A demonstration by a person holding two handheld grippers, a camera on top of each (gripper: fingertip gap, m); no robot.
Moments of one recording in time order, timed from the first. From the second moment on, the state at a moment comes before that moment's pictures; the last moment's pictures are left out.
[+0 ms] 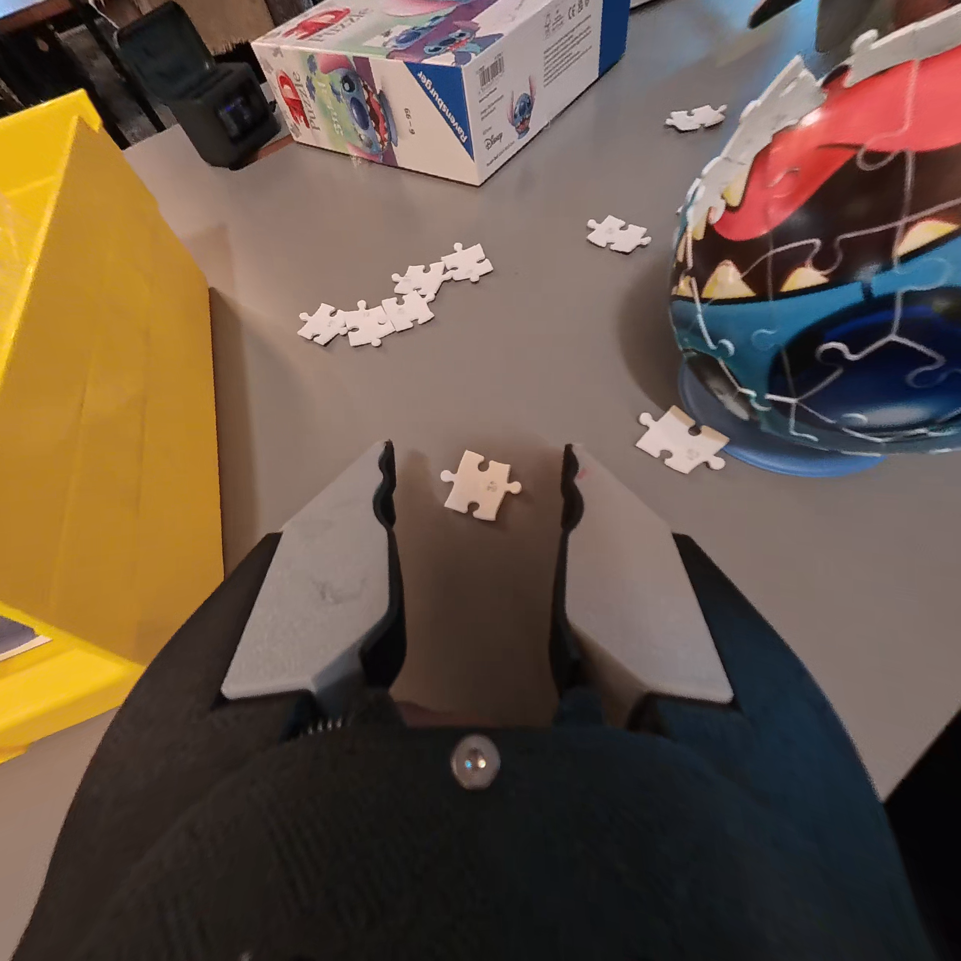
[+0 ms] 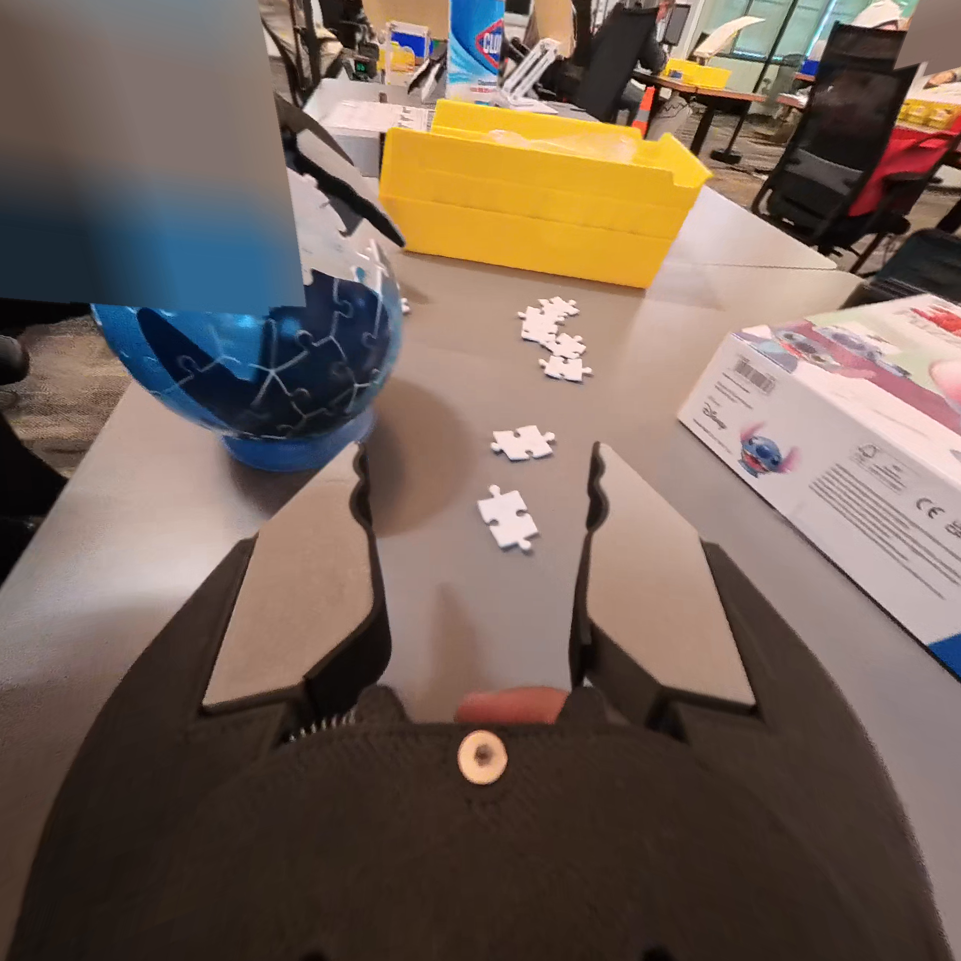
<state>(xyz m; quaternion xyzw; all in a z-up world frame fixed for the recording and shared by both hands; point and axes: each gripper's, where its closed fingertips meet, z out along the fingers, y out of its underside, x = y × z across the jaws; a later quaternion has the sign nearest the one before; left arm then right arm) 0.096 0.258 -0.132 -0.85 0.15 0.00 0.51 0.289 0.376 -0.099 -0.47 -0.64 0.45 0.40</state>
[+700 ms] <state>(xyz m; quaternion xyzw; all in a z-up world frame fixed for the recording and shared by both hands) 0.102 0.265 -0.160 -0.89 0.16 -0.07 0.42 0.307 0.441 -0.098 -0.52 -0.60 0.44 0.42</state>
